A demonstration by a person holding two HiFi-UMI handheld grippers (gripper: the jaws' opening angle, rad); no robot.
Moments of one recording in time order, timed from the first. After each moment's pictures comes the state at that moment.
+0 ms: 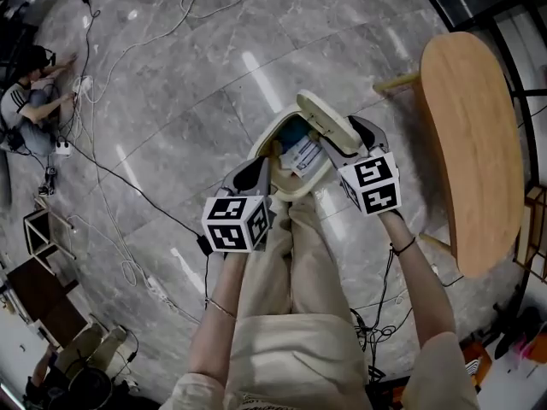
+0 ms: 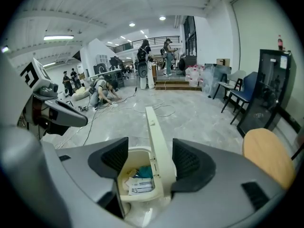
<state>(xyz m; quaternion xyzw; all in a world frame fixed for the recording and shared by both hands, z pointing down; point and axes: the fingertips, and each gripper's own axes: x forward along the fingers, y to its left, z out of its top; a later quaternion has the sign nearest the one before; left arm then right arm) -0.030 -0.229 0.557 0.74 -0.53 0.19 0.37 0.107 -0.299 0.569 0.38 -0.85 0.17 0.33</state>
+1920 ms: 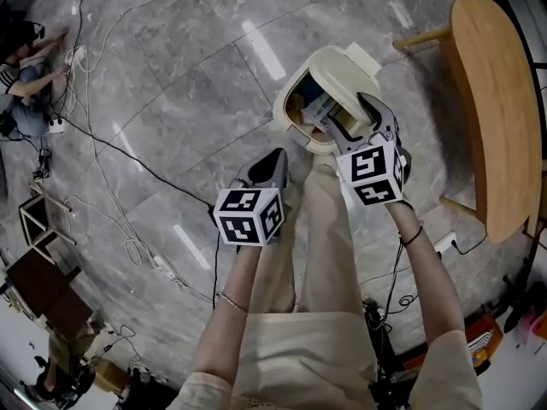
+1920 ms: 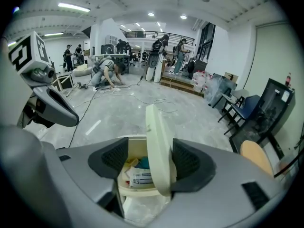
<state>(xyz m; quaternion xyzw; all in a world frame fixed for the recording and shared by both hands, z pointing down) -0.080 -0.115 0.614 0.73 -0.49 0.18 0.43 0.032 -0.207 0.606 0.38 -0.82 0.08 0.41</state>
